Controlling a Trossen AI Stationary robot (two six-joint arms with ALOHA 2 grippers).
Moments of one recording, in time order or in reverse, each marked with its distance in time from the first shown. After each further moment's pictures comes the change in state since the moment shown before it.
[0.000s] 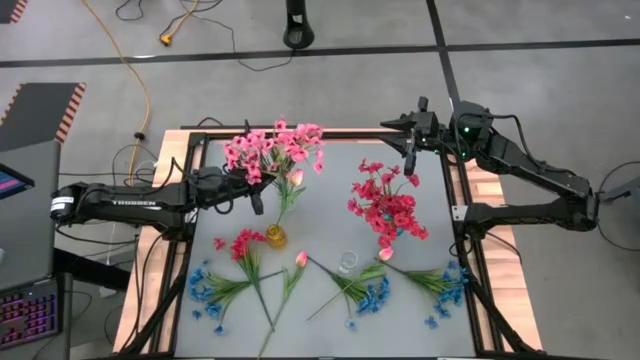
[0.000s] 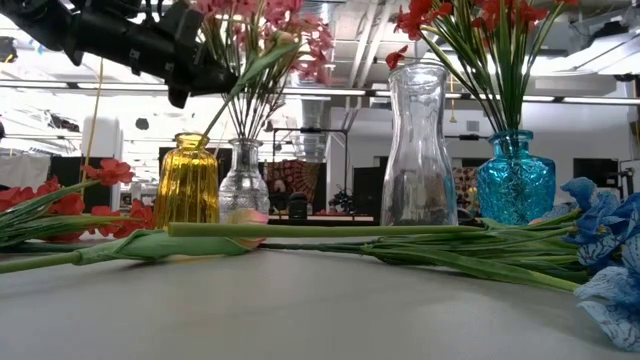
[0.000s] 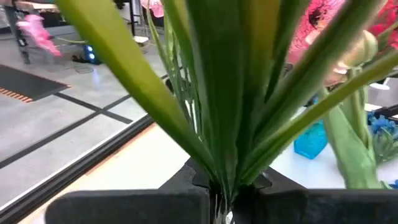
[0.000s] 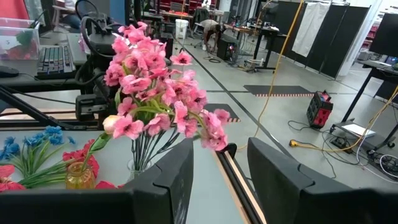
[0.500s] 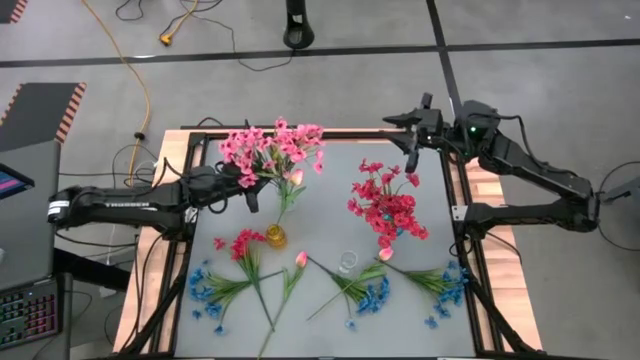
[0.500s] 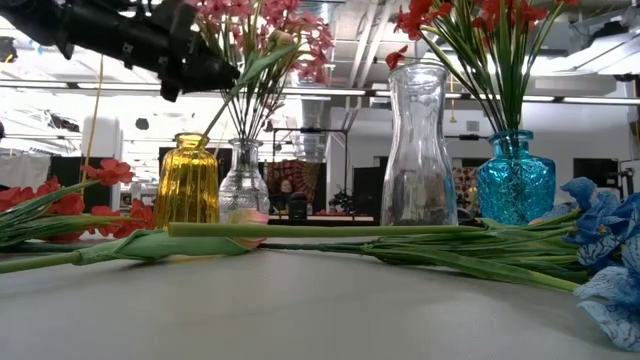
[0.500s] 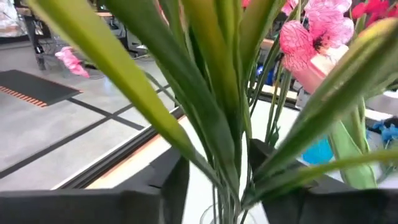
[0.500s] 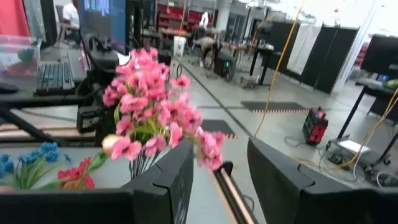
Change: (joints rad) left arm 0.000 -0.094 0.000 -0.072 -0.036 0.012; right arm 0.000 -0.014 0.001 0.070 0.000 0.000
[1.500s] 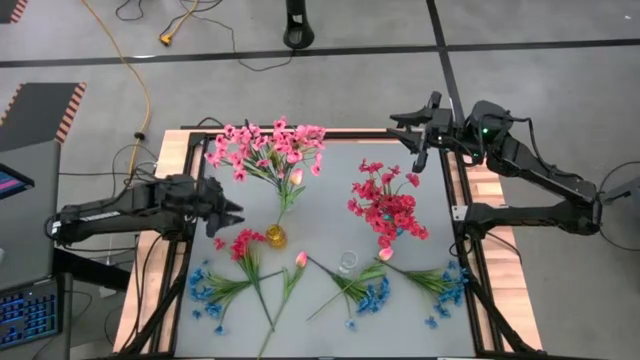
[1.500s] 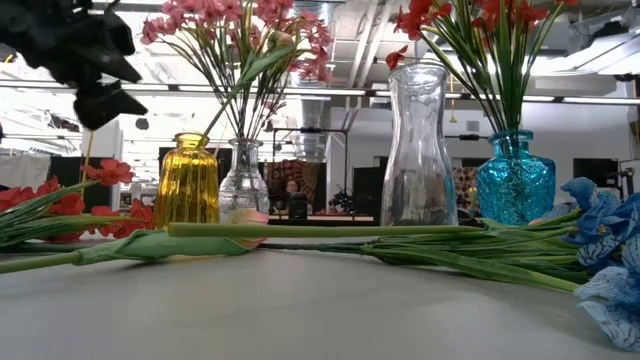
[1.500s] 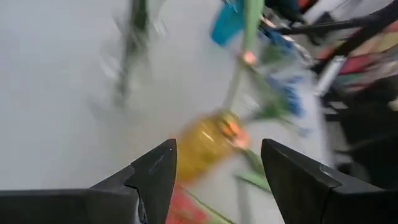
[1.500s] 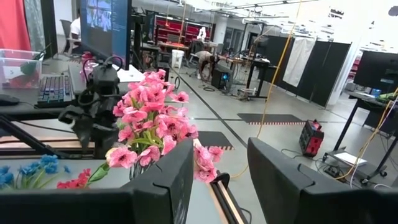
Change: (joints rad) left arm 0.000 -0.461 0.000 -0.806 0.499 -0.439; right arm 0.000 -0.050 0.000 -0.002 0.000 0.000
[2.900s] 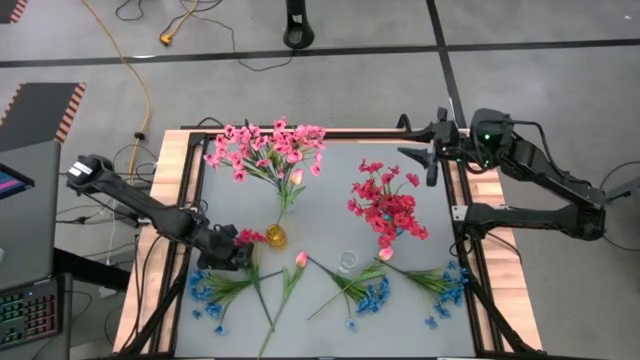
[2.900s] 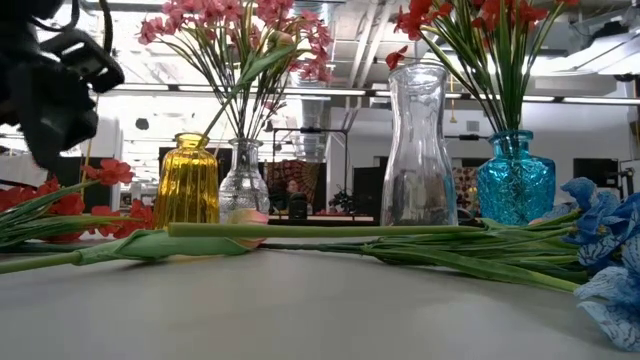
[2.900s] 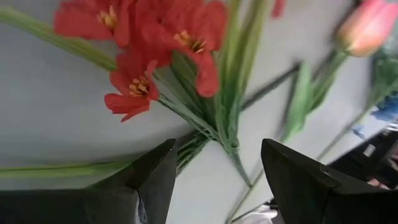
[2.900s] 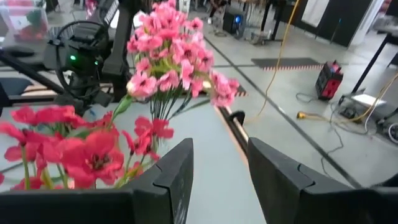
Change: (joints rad) left arm -0.642 0.638 0.000 0.167 -0.138 -1.433; right arm 0.000 -0.092 0.000 -0.349 0.000 0.025
